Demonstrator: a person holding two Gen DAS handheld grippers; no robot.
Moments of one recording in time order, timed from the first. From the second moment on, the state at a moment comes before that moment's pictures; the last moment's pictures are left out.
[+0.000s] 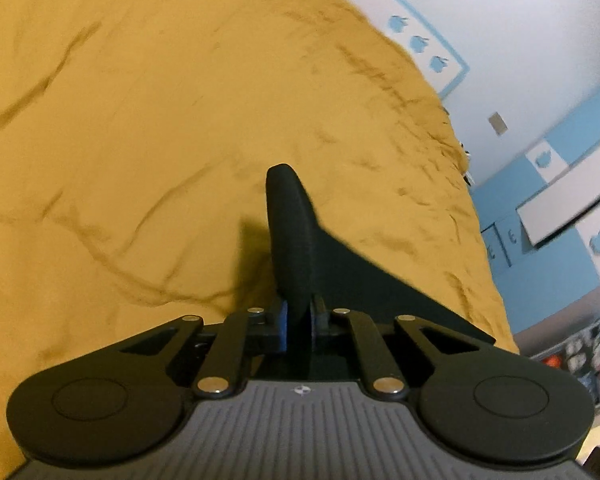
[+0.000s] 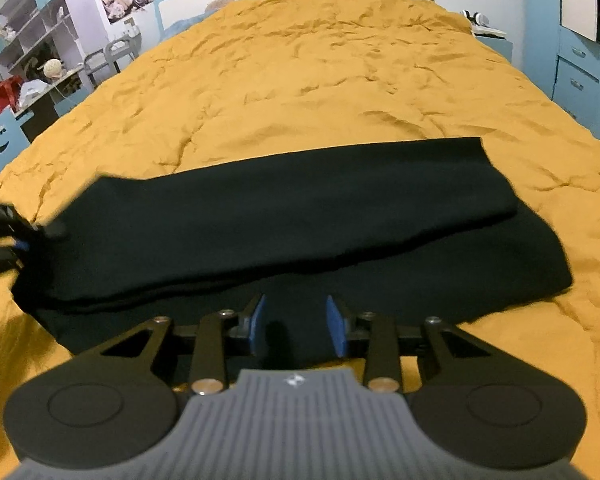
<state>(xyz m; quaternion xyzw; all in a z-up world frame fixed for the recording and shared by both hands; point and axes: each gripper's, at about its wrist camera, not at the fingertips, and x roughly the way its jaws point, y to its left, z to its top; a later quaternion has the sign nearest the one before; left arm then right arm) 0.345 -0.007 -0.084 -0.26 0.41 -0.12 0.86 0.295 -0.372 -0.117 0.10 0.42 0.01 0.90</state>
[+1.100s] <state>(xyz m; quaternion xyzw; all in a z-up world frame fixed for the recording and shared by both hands) 0.347 -0.279 -0.097 -0.12 0.55 -0.21 0.80 0.276 -0.488 -0.097 0.11 0.43 -0.02 0.90</state>
